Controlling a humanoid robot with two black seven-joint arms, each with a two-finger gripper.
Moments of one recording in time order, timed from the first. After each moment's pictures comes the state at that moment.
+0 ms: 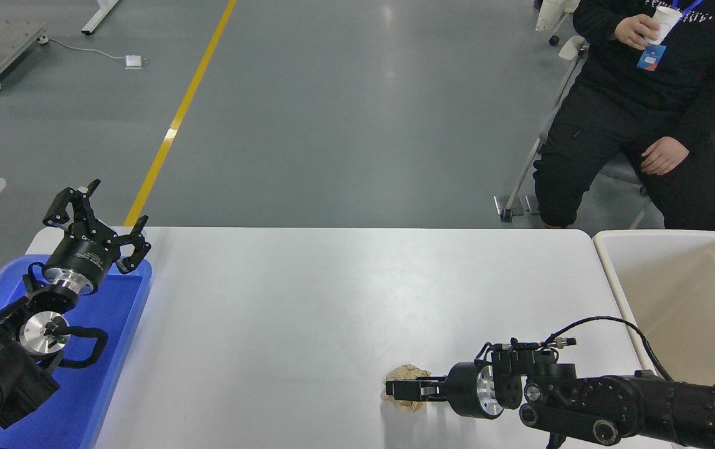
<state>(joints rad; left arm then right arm) -0.67 0.39 -0.64 -0.25 -0.12 -0.67 -0.44 0.81 -0.26 -0.17 1.04 -1.16 0.01 0.13</state>
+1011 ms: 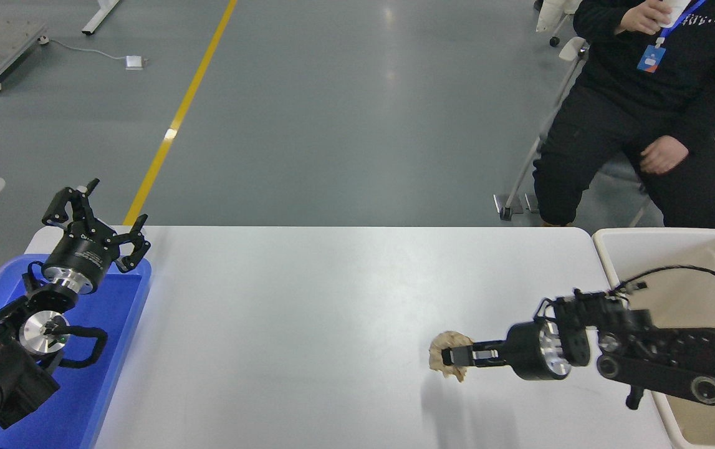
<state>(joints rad) -0.67 0.39 -0.64 -0.25 -0.12 -0.67 -0.44 1.18 -0.93 -0.16 1.46 -1.12 0.37 0.13</state>
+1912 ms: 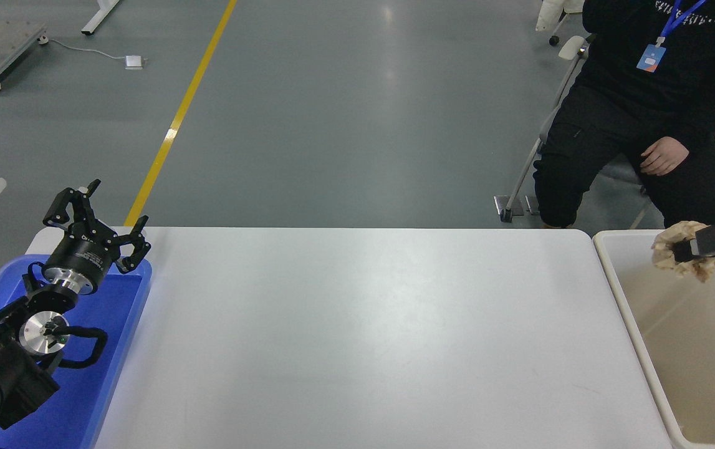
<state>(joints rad) -0.67 0.39 -0.64 -0.25 -0.12 -0.67 -0.44 1.56 -1.31 -0.16 1.34 -1.14 0.78 0.14</state>
